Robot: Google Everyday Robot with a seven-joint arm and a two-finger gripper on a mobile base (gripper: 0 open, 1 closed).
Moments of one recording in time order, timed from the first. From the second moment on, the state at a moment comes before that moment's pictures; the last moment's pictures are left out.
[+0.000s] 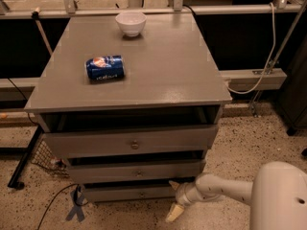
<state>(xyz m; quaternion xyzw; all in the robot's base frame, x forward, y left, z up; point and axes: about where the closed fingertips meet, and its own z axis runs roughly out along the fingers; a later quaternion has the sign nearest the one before) 0.509 -0.078 0.222 -0.61 0.72 0.21 0.26</state>
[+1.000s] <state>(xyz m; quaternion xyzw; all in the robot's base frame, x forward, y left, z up) 0.515 -0.074 0.207 -0.65 0.71 0.14 0.24</state>
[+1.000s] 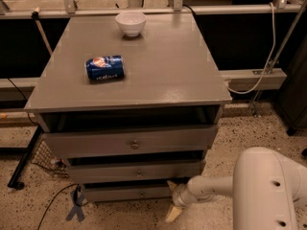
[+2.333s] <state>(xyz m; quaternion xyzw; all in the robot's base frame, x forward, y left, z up) 0.543 -0.068 0.180 -0.69 0.67 0.08 0.25</state>
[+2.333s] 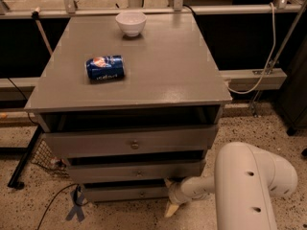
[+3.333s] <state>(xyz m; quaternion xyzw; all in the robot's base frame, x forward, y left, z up) 0.566 -0.066 0.155 -0.71 0.67 0.05 0.24</state>
